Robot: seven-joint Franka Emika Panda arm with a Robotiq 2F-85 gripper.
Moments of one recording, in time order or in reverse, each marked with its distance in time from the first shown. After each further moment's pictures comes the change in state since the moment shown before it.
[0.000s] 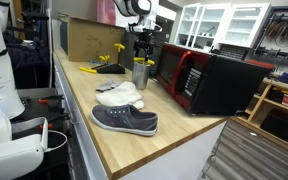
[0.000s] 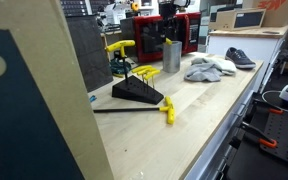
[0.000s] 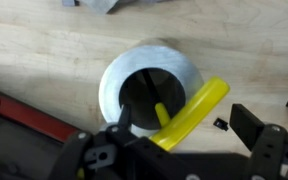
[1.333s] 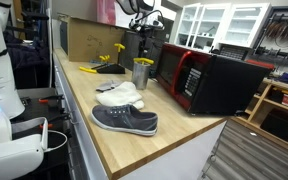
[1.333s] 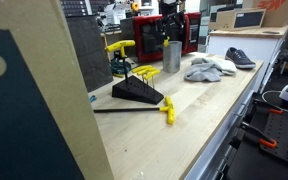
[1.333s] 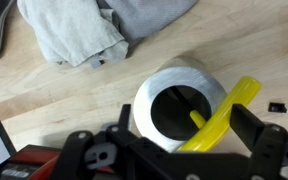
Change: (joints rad) arm 0.022 0.053 -0.013 0.136 -0.099 -0.214 0.506
